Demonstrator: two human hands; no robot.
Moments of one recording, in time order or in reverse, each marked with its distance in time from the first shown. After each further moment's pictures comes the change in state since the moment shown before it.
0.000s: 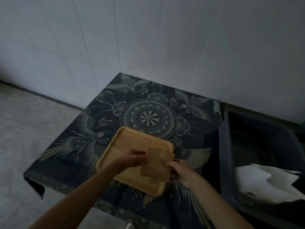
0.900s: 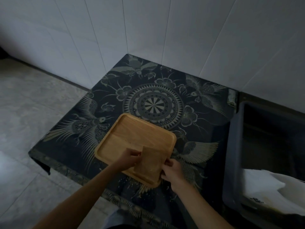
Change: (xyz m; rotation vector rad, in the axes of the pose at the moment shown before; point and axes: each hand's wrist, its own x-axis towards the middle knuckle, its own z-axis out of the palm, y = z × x) left_hand 0.015 -0.044 0.027 0.196 0.256 -0.109; right_hand 0.031 0.045 0.018 0.083 0.047 -0.041
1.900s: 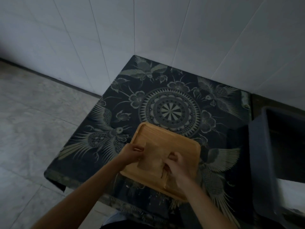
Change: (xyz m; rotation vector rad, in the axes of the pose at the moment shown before) left_hand 0.040 -0.010 -0.140 -0.086 -0.026 -0.079; right_hand 0.019 -0.044 0.121 0.008 0.078 -0.087
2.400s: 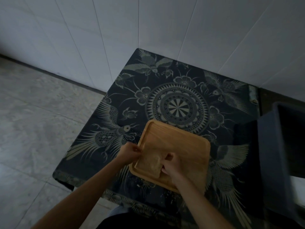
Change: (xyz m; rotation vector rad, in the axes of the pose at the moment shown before) left_hand 0.013 -0.025 -0.043 0.413 0.099 0.106; right_hand 0.021 0.018 0.067 -0.047 0.079 0.139
